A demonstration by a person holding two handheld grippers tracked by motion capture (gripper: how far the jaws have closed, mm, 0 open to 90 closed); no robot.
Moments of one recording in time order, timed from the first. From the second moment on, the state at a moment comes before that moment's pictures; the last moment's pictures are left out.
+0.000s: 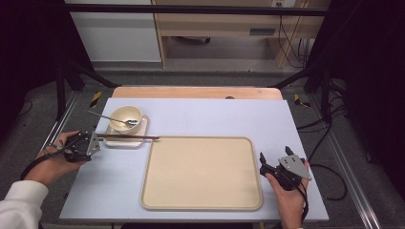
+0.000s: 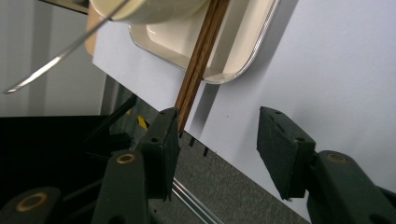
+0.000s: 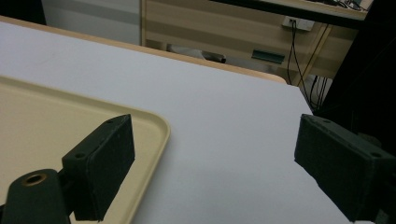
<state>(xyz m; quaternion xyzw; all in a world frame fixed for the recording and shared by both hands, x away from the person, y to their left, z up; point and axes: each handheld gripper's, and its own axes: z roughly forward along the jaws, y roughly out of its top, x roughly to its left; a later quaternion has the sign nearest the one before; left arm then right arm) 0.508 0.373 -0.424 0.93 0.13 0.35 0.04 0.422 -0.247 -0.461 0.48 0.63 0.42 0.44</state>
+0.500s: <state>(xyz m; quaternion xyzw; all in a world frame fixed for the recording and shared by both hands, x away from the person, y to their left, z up) 0.547 0.374 -0.432 0.94 0.10 0.32 0.01 0.423 -0.246 -0.462 0.48 0.64 0.42 0.44</state>
